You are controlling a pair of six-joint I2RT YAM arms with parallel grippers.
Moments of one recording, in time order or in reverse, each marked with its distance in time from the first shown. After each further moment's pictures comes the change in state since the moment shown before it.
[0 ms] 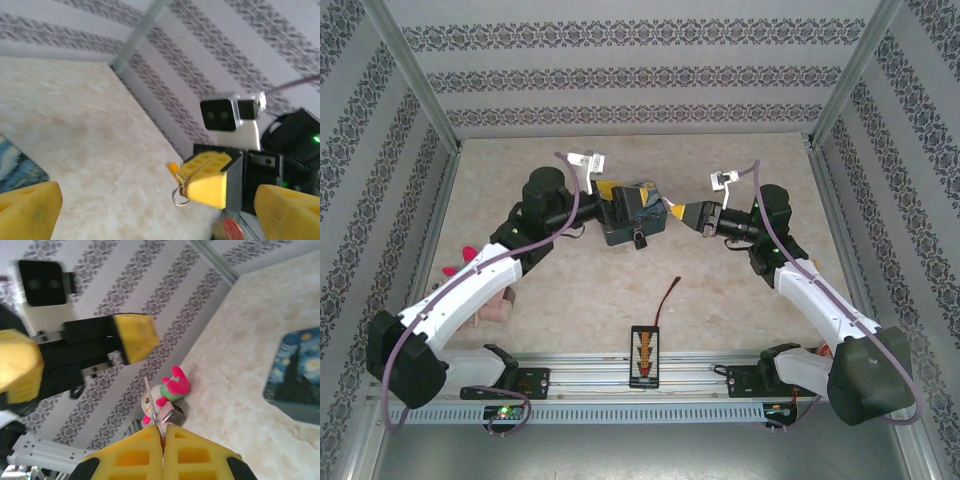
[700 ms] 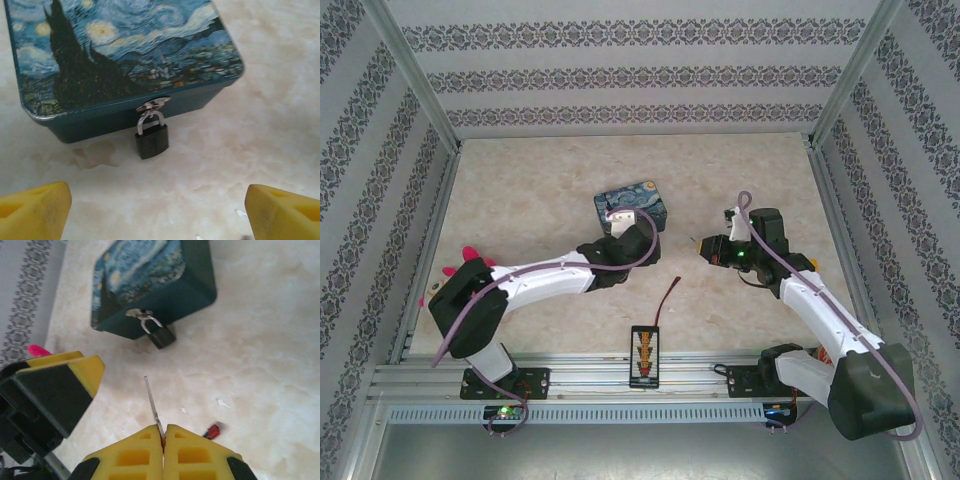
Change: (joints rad) left arm -0.329 0.412 0.014 -0.302 -0.861 -0.261; right arm -0.039 -0.064 -0.076 -0.605 0.376 -0.302
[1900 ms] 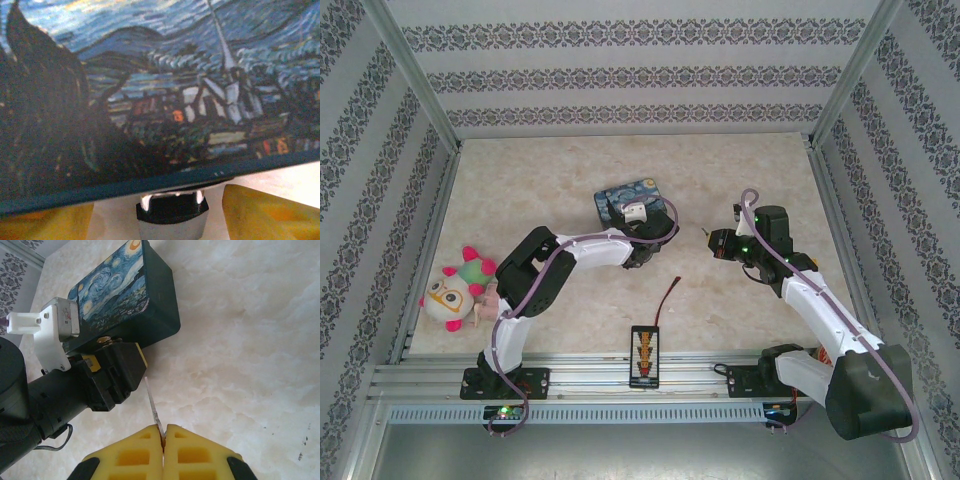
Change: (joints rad) left arm 0.092 0.423 0.322 -0.104 -0.055 -0.047; right arm -0.039 -0.009 -0.002 0.063 0.103 -0.036
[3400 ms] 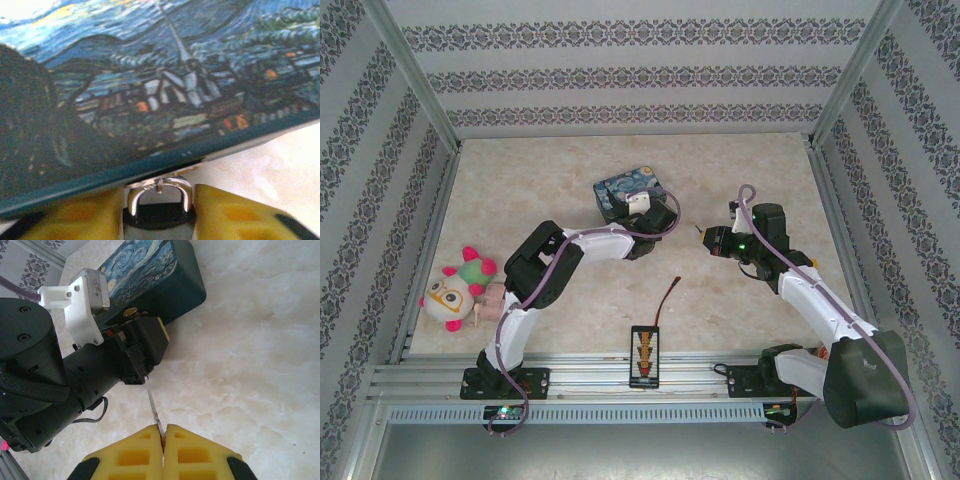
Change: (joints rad) left arm 0.045 0.084 0.060 0.166 -0.032 0.137; right arm 0.000 0.061 -0.006 0.097 -0.076 0.031
